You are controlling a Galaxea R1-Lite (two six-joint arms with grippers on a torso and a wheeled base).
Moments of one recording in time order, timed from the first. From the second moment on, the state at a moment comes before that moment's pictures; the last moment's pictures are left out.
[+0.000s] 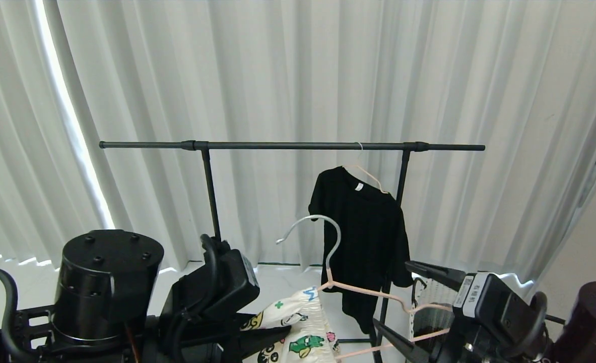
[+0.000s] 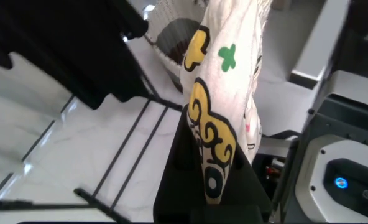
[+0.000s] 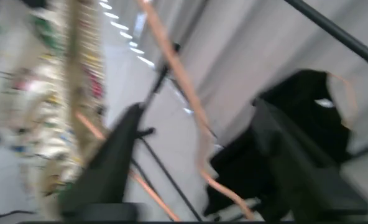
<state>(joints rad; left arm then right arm) -0.71 1.43 -0.51 -0.37 -0.32 0.29 0.95 1.59 -0.21 -1.24 -0.07 -0.31</state>
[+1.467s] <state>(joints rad) -0.61 1.35 -0.51 -0.50 -0.21 0.35 1.01 2.00 -0.43 -1.22 -0.05 0.26</state>
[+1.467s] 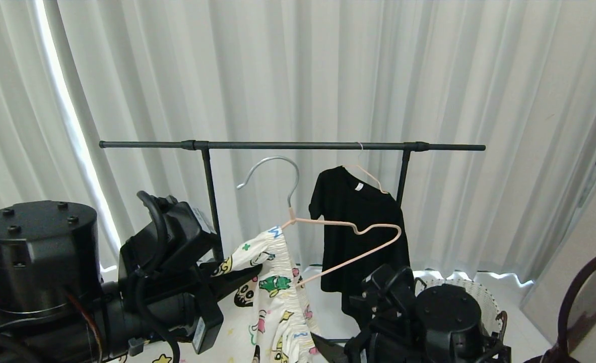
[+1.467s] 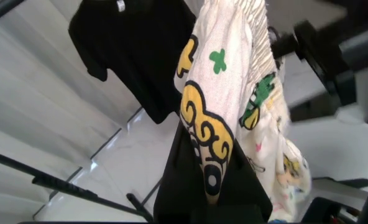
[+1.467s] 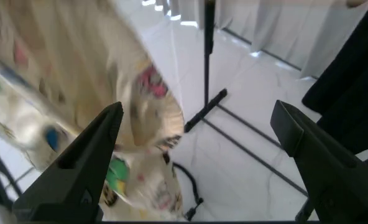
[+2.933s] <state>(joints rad) -0.54 1.44 -0.39 -0.50 -0.16 0.41 0.54 1.99 -0.53 -1.20 -0.18 -0.06</state>
